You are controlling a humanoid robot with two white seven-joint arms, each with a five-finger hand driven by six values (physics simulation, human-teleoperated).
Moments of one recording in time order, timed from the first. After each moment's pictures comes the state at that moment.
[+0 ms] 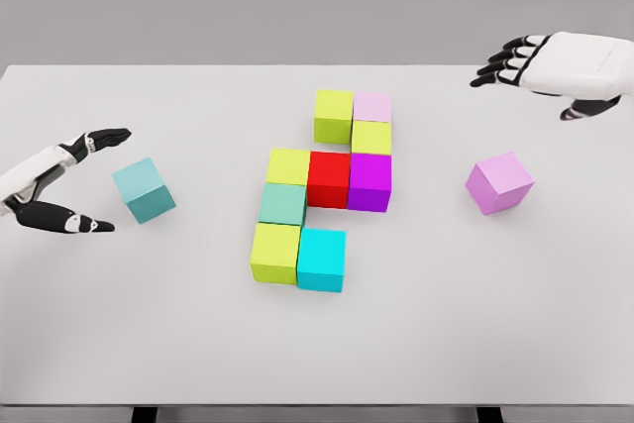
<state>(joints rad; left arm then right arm) -0.13 0.83 -0.22 -1.35 0.45 -0.61 -0.61 -0.82 -0.97 0.61 -1.51 0.43 -0.61 0.61</state>
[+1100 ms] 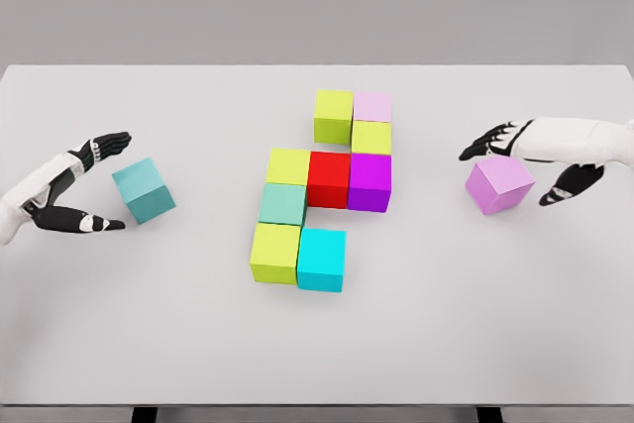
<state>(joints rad) -0.18 0.71 -0.23 -1.17 0.43 -0.61 -0.61 -0.77 -1.06 0.85 -1.45 0.03 -0.61 0.61</state>
